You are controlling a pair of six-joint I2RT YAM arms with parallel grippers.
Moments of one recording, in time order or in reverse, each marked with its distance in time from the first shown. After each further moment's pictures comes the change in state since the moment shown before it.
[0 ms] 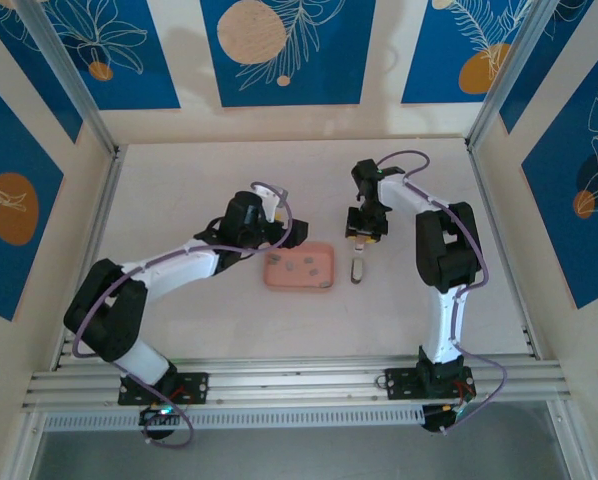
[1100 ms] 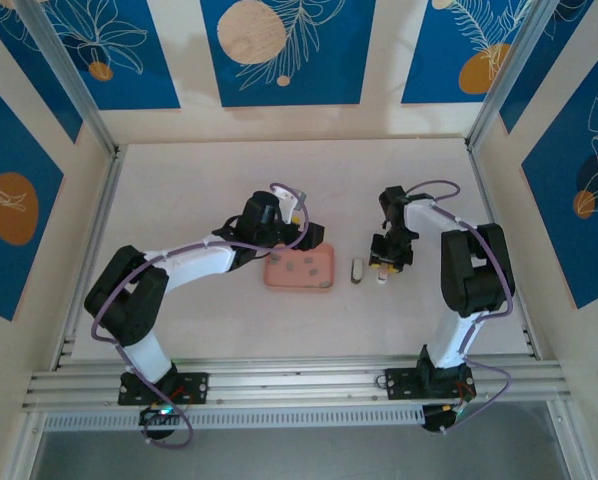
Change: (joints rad) left arm -0.056 0.130 0.079 0.051 0.076 -0.029; right arm -0.099 -0.246 -0.386 0.046 -0.021 -0.003
